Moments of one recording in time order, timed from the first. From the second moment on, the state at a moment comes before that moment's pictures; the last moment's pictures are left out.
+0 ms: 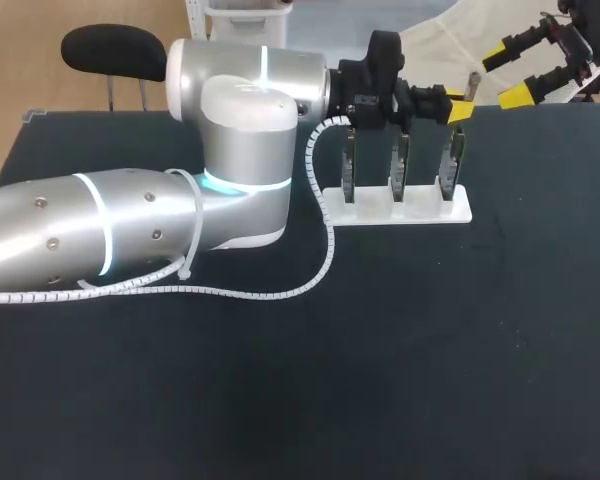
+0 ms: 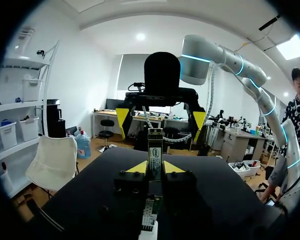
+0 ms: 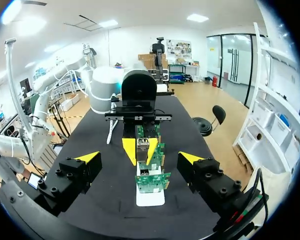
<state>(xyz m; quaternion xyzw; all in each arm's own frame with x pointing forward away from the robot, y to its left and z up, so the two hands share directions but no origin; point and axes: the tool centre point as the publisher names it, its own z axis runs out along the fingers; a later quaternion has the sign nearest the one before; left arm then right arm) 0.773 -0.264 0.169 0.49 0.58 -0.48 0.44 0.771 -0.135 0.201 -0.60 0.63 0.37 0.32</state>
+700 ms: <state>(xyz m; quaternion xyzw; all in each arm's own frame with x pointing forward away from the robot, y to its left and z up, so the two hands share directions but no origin) 0.773 -0.264 0.169 0.49 0.58 -0.48 0.44 0.765 -0.114 0.206 -0.62 0.61 0.38 0.31</state>
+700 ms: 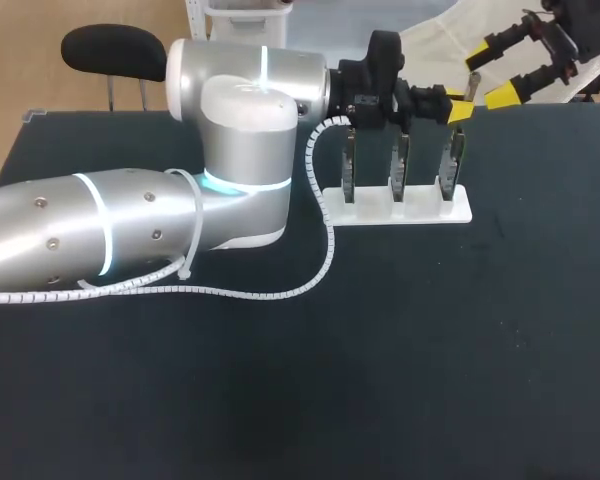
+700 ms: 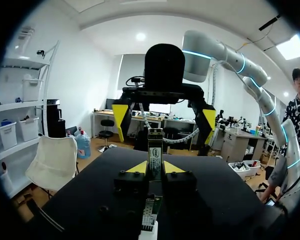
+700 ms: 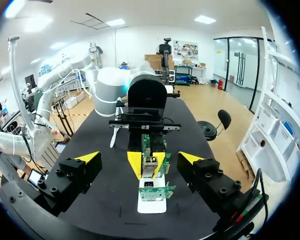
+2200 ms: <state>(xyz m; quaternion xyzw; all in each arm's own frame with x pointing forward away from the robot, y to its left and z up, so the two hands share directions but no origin) 0.773 -0.264 0.169 0.49 0.58 -0.48 0.44 0.769 -0.110 0.204 -0.62 0.61 0.38 0.31</state>
